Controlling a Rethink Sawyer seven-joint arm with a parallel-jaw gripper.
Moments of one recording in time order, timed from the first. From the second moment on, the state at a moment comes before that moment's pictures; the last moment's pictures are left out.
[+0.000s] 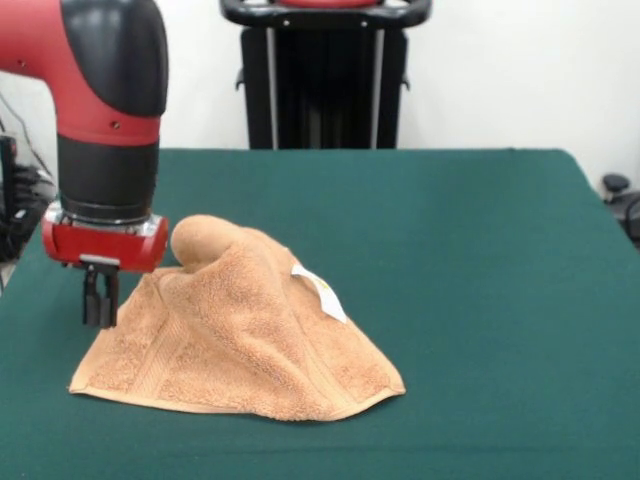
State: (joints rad) arm -0.57 -0.44 0.09 1.47 -0.26 0.22 1.48
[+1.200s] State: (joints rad) arm -0.48 -0.66 0.05 1.59 -0.21 0.24 1.48
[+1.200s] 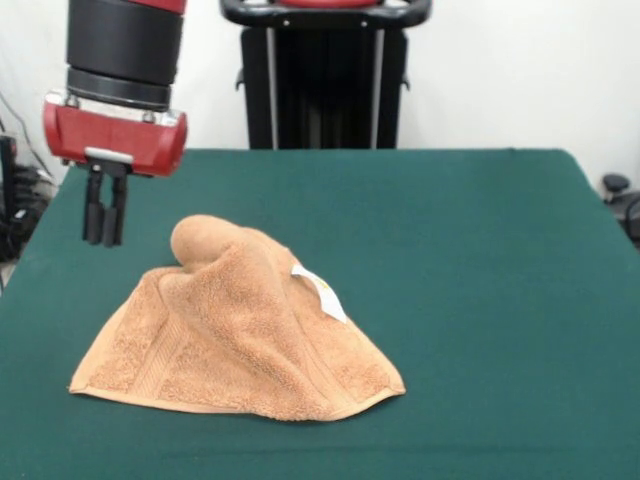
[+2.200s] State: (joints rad) arm -0.38 -0.66 0.00 1.63 -0.13 0.24 1.48
